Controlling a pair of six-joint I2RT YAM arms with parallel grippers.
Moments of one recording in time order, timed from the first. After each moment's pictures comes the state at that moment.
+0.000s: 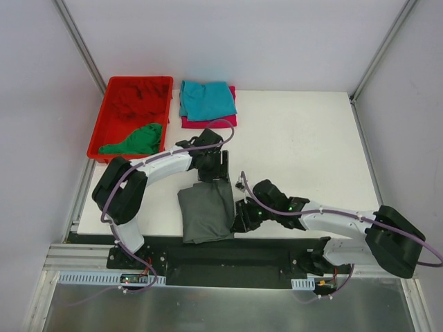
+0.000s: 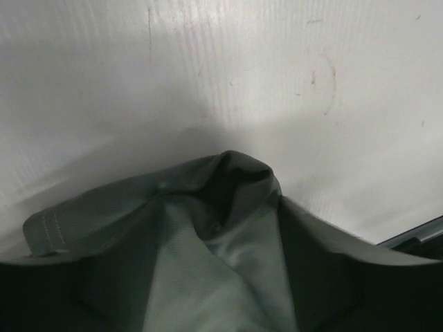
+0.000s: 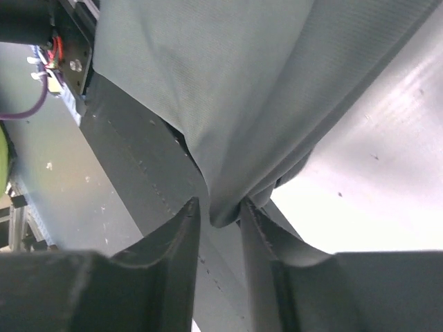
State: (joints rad) left arm -0.65 1.75 1.16 -0.50 0.15 -0.67; right arm 0.98 1.23 0.49 -0.01 -0.41 0.62
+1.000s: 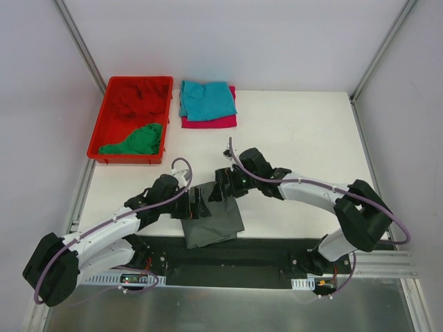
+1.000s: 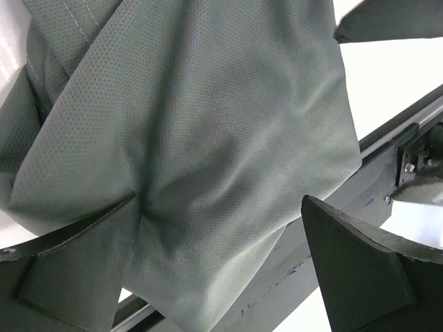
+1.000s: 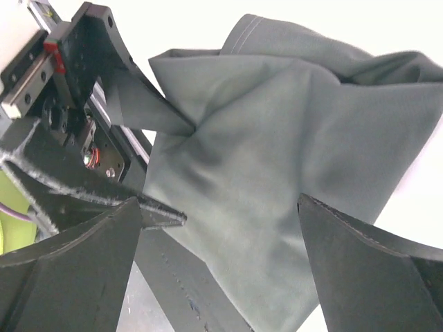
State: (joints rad) left arm -0.65 0.93 0.37 -0.26 0.29 -0.71; right arm 0.84 1.50 0.85 -0.06 -0.43 0.56
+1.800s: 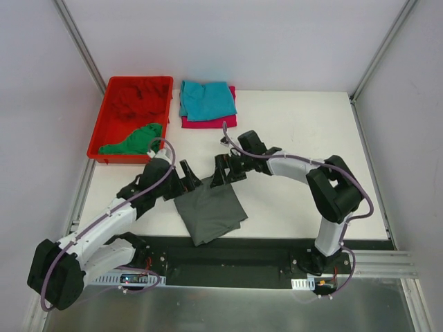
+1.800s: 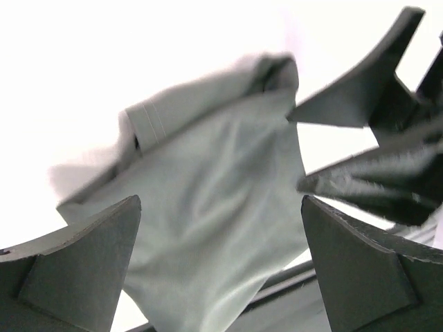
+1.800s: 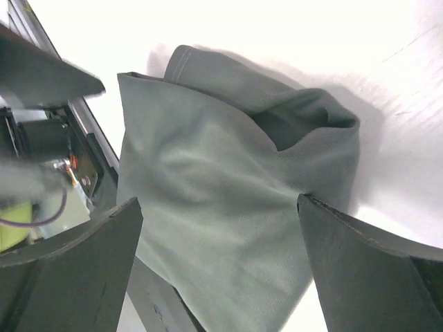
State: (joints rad) left arm -0.56 0.93 0.50 -0.29 0.07 -0.85; right arm 0.68 1.83 1.07 -0.10 -0.65 0.42
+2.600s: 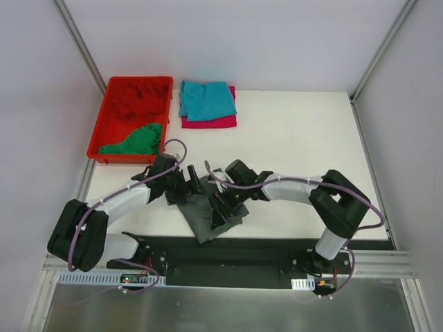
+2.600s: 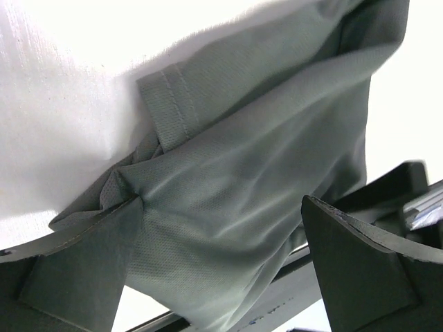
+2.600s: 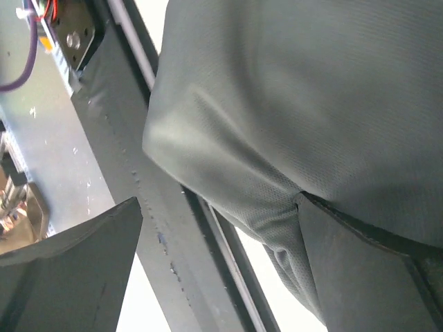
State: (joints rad) left arm -0.42 1.28 0.56 -0.26 0.31 -0.79; right arm 0.95 1.71 0.92 -0.22 -0.67 0.25
